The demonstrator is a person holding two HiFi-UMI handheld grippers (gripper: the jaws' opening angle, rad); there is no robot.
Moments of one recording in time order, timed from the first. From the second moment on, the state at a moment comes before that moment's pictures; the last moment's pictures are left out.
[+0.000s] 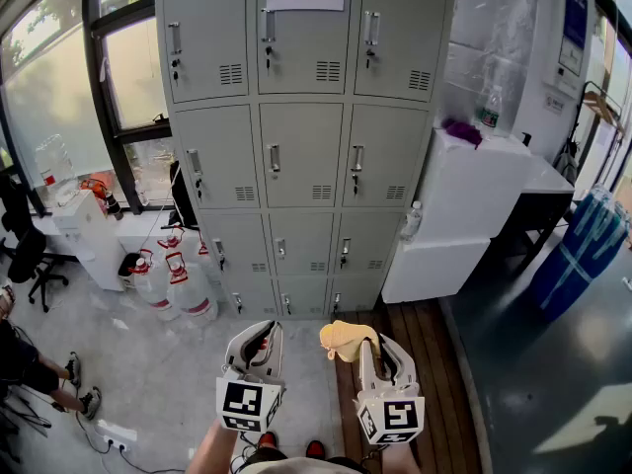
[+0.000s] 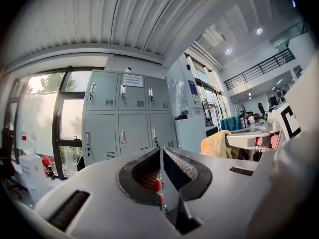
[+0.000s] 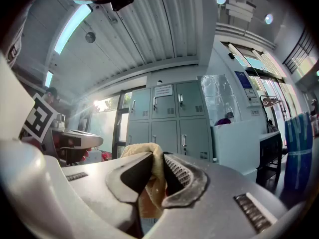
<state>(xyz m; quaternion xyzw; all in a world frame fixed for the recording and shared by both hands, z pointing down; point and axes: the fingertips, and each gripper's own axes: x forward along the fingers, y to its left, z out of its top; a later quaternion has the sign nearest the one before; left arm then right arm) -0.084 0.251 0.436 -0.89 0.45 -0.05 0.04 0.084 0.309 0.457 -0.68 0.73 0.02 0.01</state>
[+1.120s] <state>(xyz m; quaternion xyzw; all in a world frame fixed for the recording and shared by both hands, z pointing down) -0.098 0.159 0.445 -0.87 0.49 -0.06 0.03 0.068 0.200 0.460 -0.63 0.77 0.02 0.03</state>
